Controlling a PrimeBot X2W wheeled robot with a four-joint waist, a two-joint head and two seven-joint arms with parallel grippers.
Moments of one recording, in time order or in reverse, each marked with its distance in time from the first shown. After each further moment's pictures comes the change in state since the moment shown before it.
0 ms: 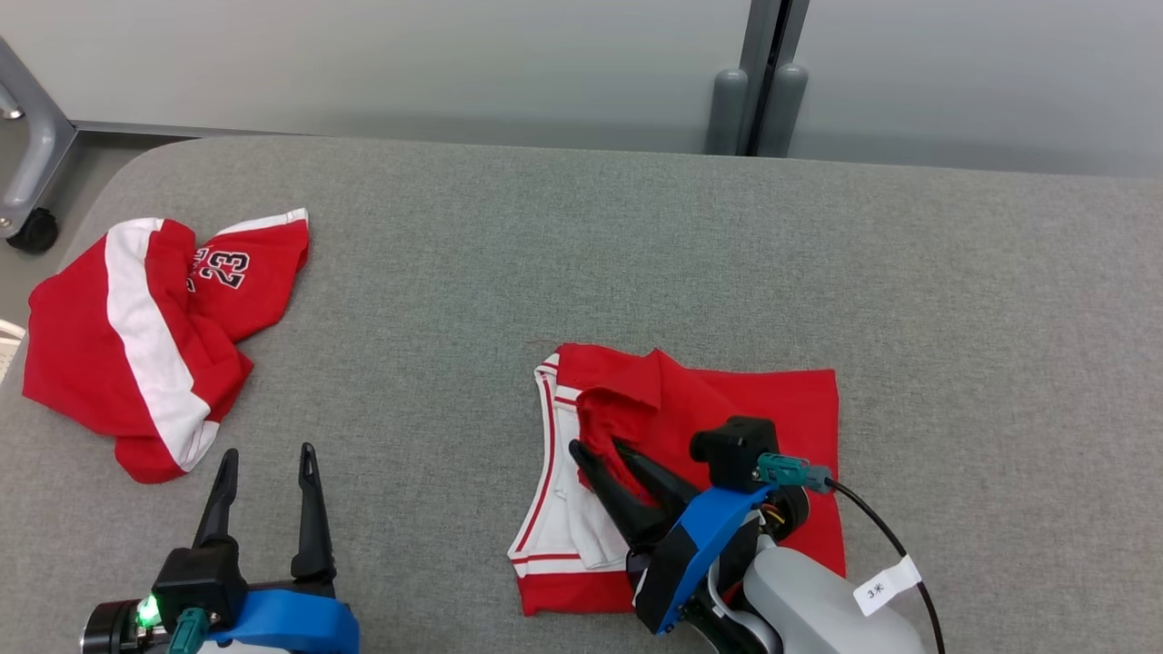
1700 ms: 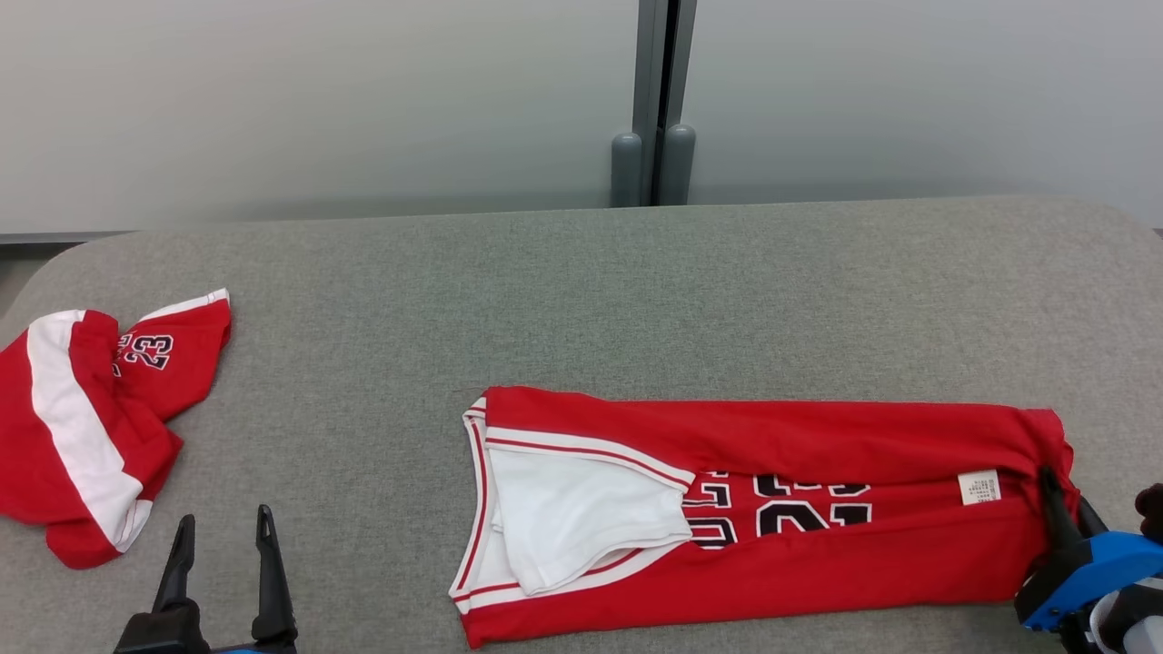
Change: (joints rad) left arm 0.106 0.008 0.071 -0.033 0.009 -0.003 0.000; right arm 0.248 -0.276 -0.786 0.170 -0.275 0.001 -0.035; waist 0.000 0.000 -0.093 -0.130
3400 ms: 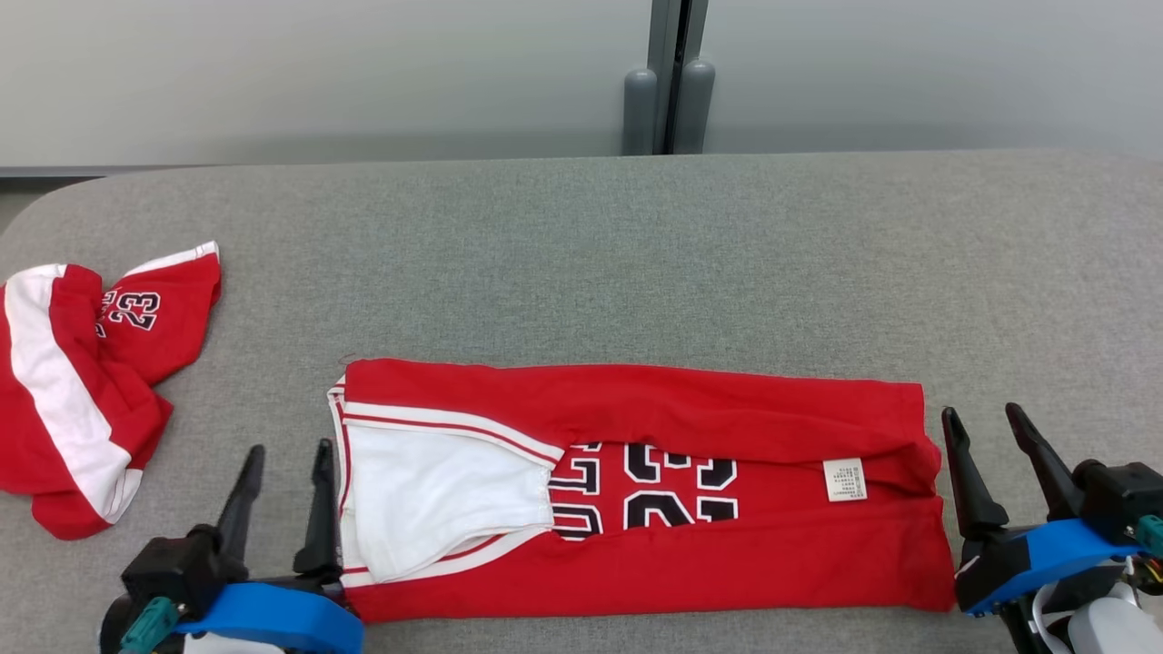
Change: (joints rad) left arm -0.132 0.228 -0.406 0.001 -0.499 0.083 0.000; right arm 0.112 0.086 0.001 -0.419 -0.182 -0.001 0.002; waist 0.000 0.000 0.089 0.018
